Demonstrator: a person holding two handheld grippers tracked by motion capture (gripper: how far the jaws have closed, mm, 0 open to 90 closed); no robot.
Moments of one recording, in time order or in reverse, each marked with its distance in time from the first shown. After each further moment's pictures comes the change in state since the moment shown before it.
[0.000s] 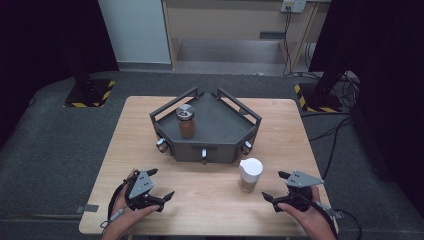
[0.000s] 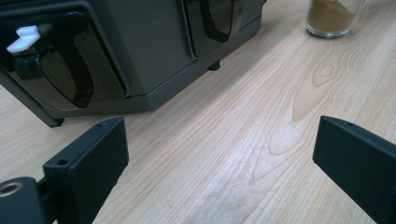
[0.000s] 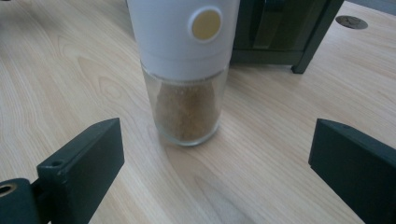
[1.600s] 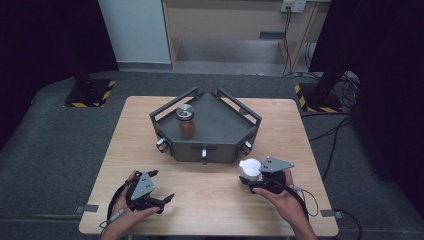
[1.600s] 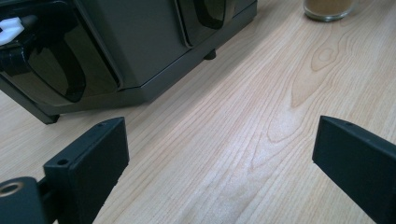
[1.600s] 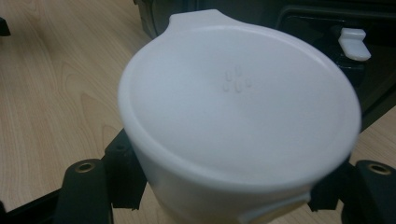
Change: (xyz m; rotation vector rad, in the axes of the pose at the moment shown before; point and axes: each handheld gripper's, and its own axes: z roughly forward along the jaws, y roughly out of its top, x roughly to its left) left arm -0.001 0.002 0.003 0.040 -0.009 0.041; right arm 0.004 0.041 0.062 -0.006 0.060 -0.059
